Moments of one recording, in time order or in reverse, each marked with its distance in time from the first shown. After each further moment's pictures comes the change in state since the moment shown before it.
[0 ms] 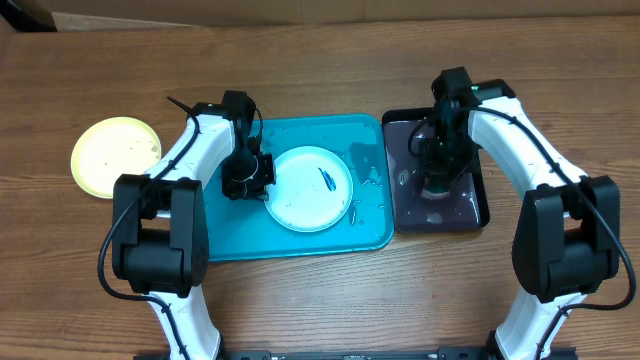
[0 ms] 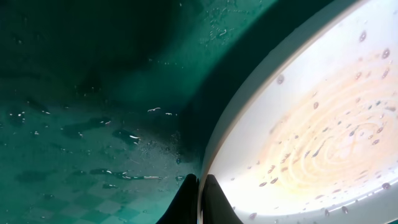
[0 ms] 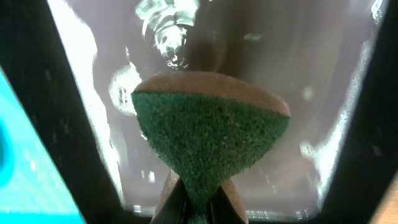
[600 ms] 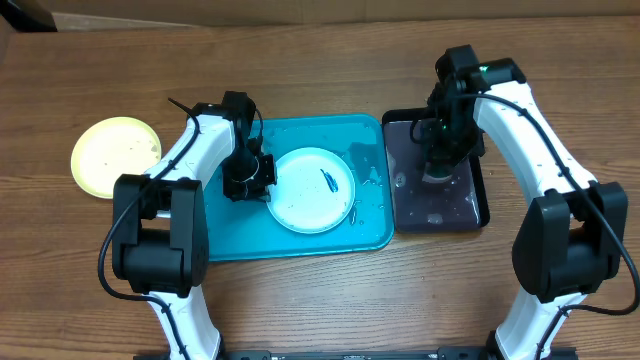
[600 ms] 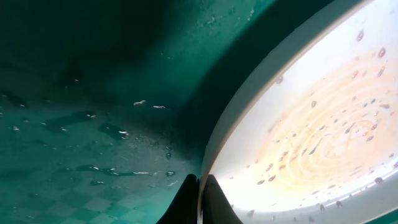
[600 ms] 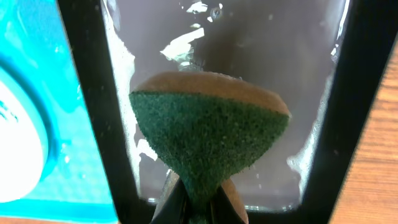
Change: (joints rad) left arm 0.000 0.000 -0.003 -0.006 0.033 0.000; right arm 0.000 0.000 0.122 -0.054 0.000 -0.034
